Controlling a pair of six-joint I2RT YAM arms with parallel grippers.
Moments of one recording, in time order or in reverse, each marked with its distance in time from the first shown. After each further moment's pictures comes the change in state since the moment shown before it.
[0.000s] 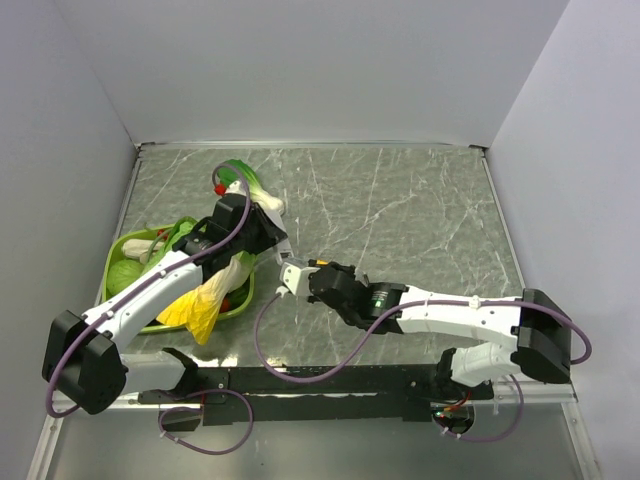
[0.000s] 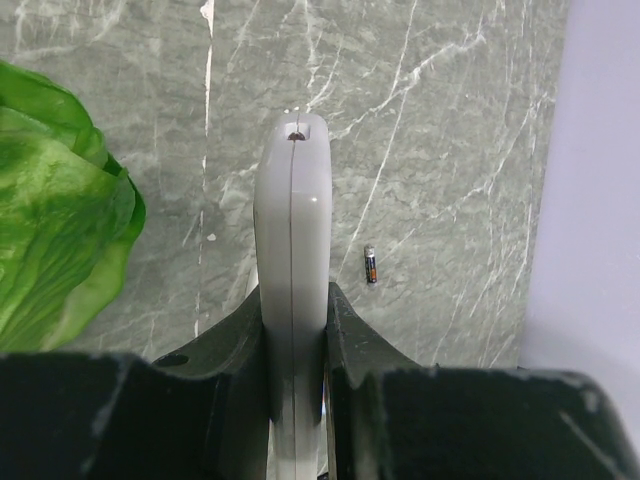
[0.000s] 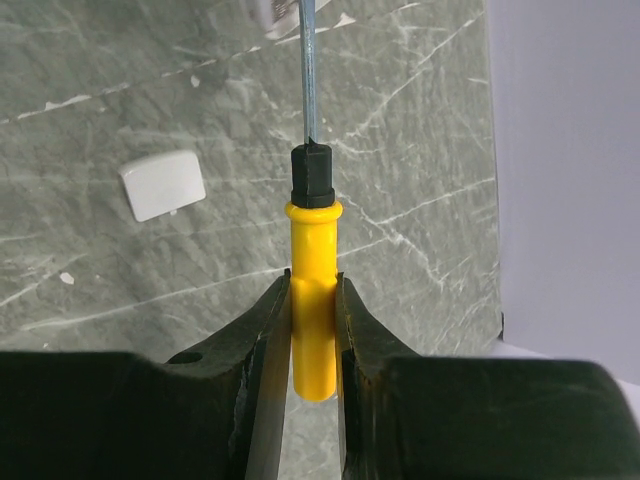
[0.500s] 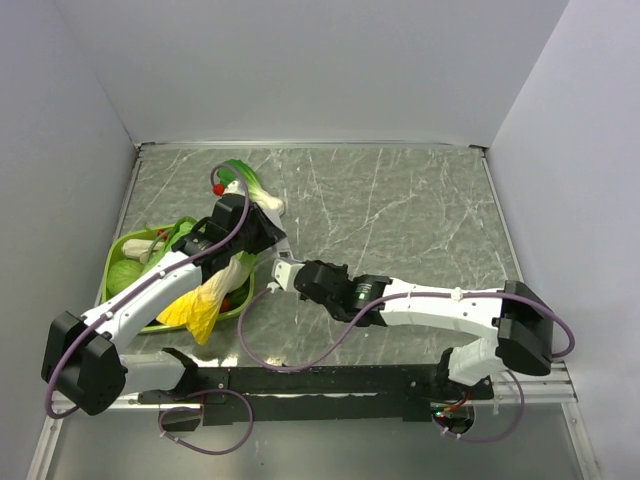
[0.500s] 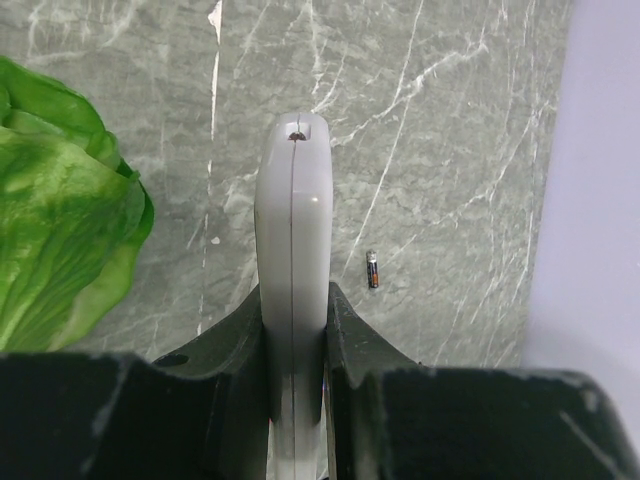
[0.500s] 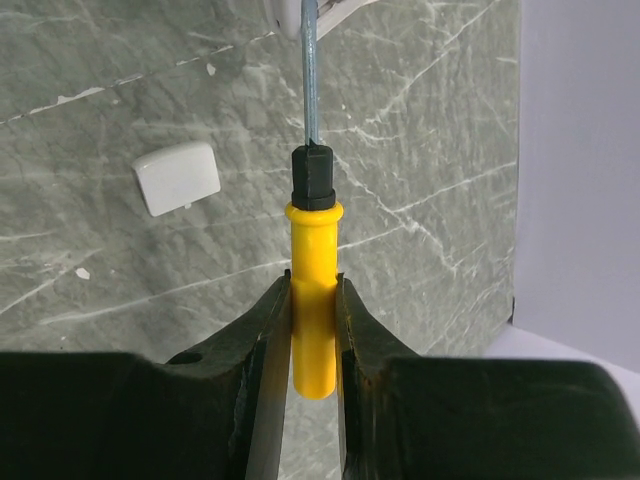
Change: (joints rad) left arm 0.000 -0.006 -0.001 -0.003 -0.011 -0.006; right arm 0.000 0.104 0.108 -0.122 0.003 0.059
